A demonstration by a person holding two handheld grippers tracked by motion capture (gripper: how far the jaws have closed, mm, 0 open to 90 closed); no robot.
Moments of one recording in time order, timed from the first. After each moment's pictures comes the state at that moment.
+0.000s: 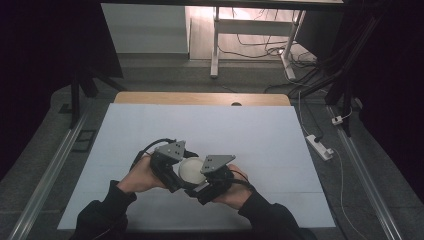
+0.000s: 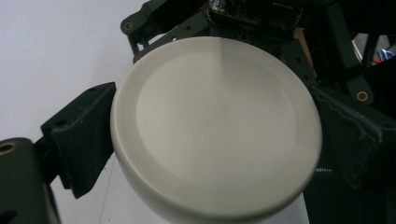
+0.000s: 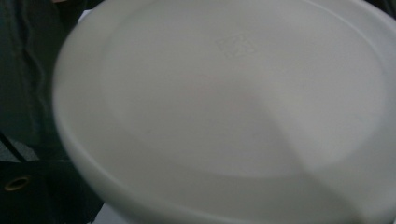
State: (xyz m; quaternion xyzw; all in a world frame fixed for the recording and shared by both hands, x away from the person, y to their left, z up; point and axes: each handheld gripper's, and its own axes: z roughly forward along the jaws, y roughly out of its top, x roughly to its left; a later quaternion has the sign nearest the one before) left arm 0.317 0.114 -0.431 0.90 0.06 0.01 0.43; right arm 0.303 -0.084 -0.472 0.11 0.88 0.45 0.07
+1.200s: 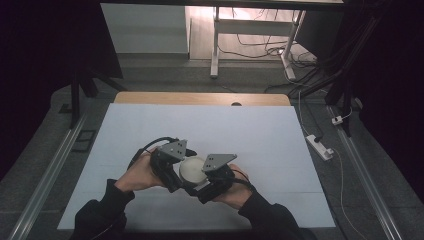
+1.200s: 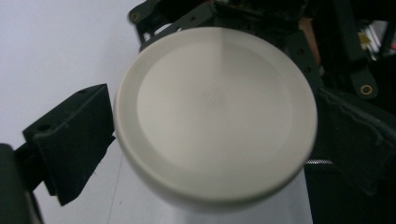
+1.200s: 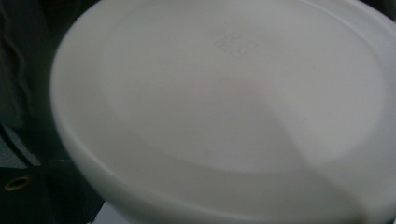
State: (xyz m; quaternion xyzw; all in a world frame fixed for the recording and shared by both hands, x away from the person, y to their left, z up) left arm 0.317 0.110 -0.421 0.91 0.04 0.02 0.40; right arm 0.303 -0.085 -0.471 0.12 0.88 0.46 0.06
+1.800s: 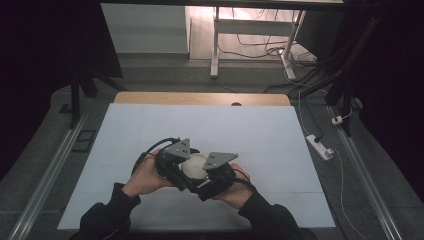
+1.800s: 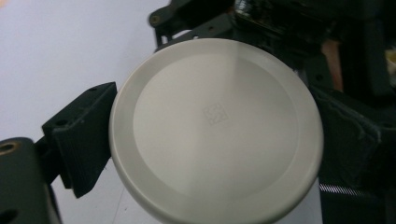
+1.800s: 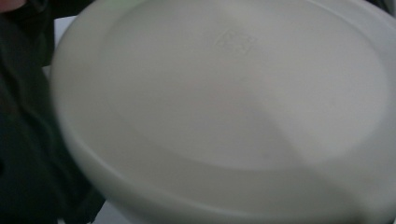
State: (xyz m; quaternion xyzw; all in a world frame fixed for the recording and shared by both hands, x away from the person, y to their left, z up) left arm 0.311 0.097 -0.423 0.90 0.12 0.06 0.40; right arm 0.306 -0.087 -0.471 0.15 0.87 0.46 0.09
